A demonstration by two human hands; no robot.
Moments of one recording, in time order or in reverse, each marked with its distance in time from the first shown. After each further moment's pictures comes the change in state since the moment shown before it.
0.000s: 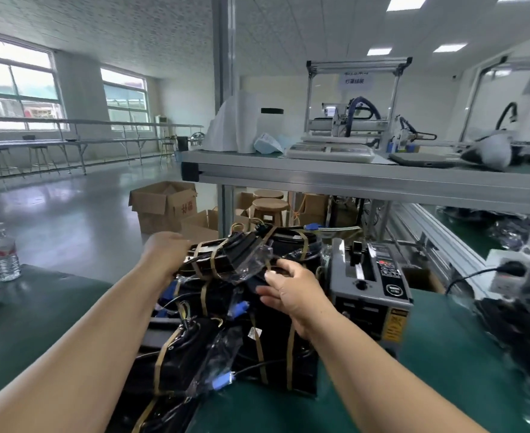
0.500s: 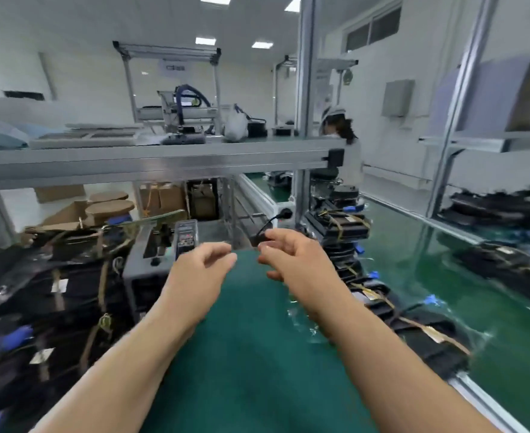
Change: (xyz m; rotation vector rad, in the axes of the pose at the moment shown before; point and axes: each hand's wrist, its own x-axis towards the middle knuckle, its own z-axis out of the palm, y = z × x) left_hand -0.280 0.075 0.206 -0.133 -0.699 0.502; right_hand -0.200 -0.039 -0.234 -0.315 0.556 -0.240
